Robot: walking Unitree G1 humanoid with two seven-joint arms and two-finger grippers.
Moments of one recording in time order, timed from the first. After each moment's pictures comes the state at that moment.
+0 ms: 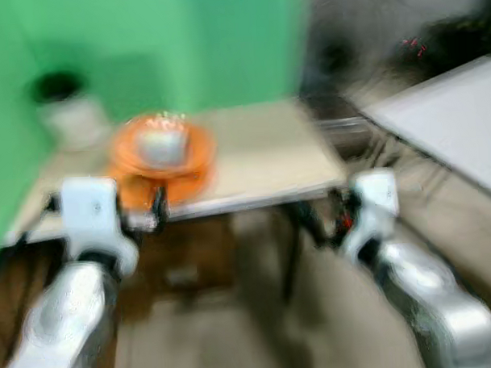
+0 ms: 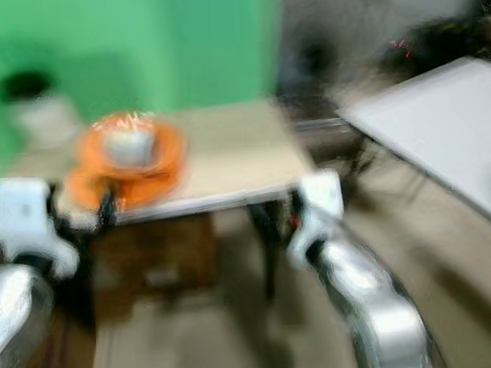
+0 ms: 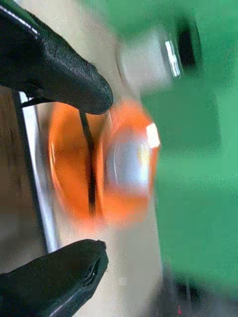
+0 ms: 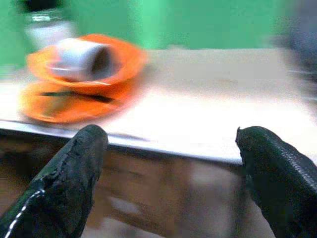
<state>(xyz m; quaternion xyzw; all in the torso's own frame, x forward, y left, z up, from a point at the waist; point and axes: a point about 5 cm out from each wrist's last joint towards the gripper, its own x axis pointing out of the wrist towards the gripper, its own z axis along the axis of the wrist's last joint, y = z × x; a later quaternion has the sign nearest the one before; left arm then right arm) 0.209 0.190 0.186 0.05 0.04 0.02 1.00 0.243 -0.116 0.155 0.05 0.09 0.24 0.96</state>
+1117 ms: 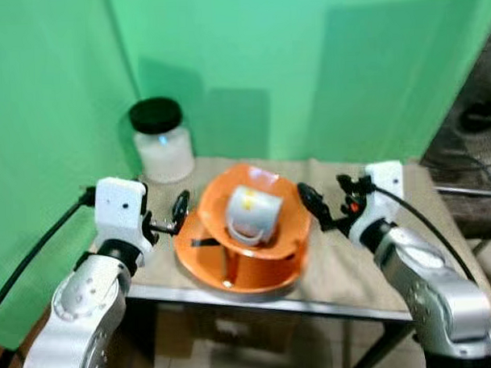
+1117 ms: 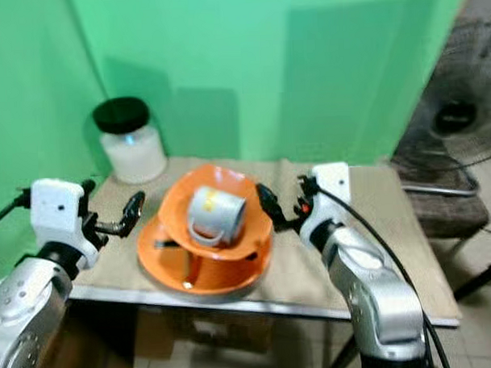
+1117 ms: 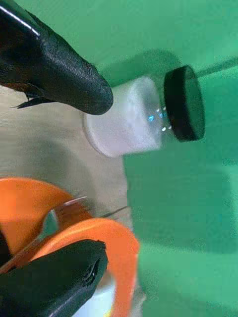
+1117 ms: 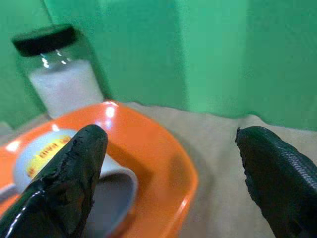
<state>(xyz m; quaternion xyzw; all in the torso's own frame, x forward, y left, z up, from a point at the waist) 0.231 0.171 0.169 0.06 0.05 -0.10 0.99 0.268 -0.146 0.155 0.07 0.08 0.20 0.97</state>
